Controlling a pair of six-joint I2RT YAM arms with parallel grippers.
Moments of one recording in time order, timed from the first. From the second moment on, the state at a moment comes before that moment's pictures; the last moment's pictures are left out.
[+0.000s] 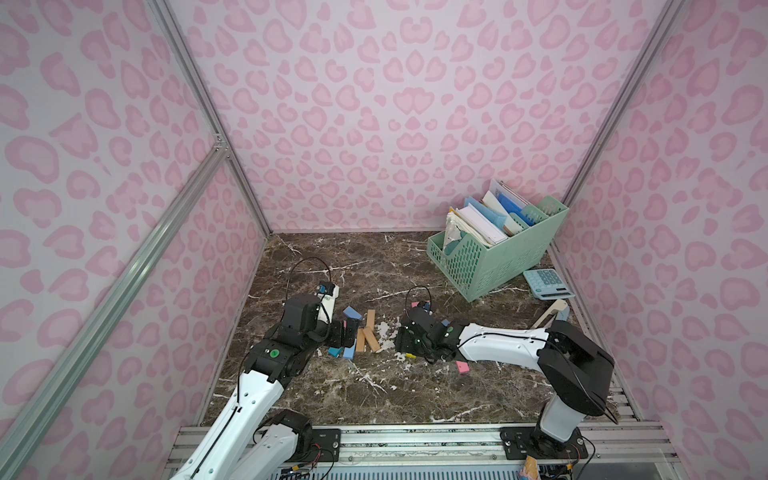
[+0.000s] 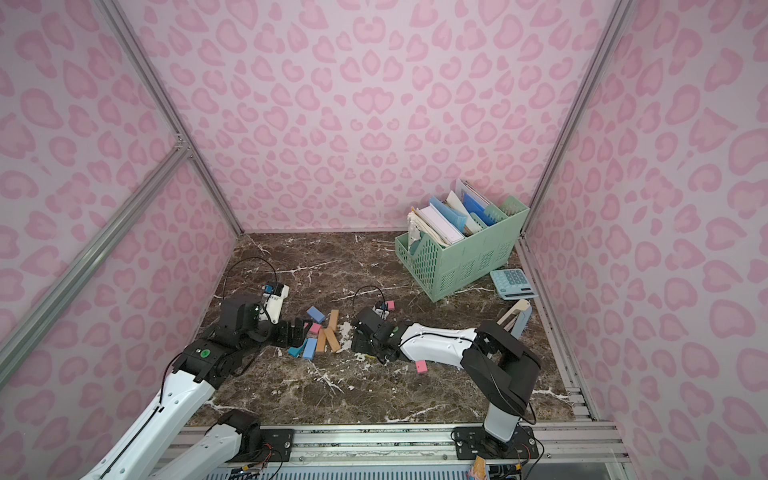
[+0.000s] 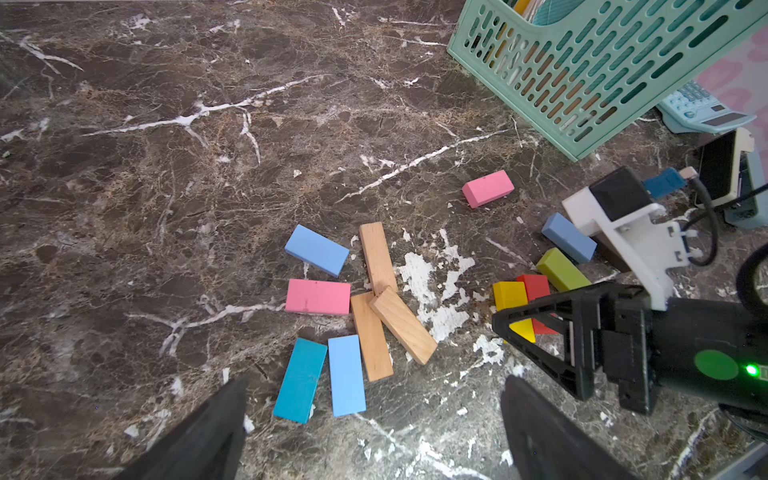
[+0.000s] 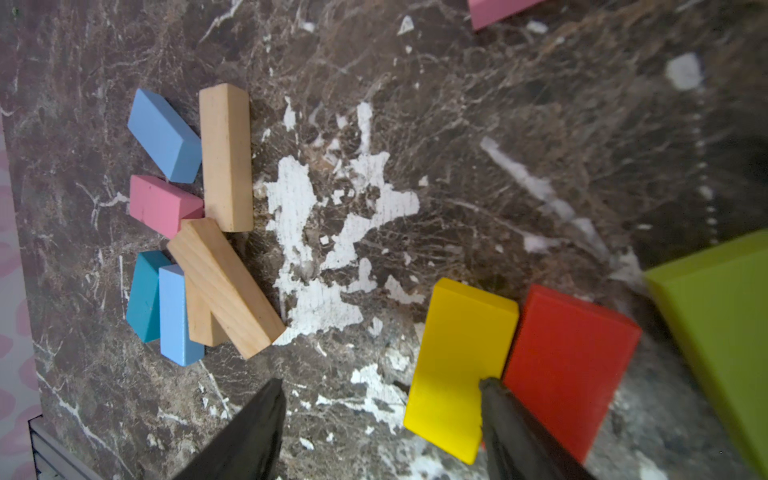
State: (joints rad) left arm -0.33 0.82 0.77 -0.65 0.10 -0.18; right arm 1.02 1.73 1.00 -0.24 0.09 1.05
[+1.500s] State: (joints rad) left arm -0.33 0.82 0.77 -0.65 0.10 -0.18; right arm 1.05 1.92 1.23 -0.53 0.25 1.04
